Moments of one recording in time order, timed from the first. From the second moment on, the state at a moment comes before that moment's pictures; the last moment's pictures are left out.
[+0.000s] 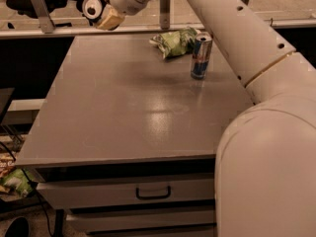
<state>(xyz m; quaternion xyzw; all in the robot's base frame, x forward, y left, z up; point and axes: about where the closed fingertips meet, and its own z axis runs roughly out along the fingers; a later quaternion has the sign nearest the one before) 0.741 0.140 1.016 -0.75 0.43 0.00 0.49</state>
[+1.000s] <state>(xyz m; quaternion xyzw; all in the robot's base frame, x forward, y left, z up) 0.682 0.156 1.026 -0.71 0.47 0.12 0.51</state>
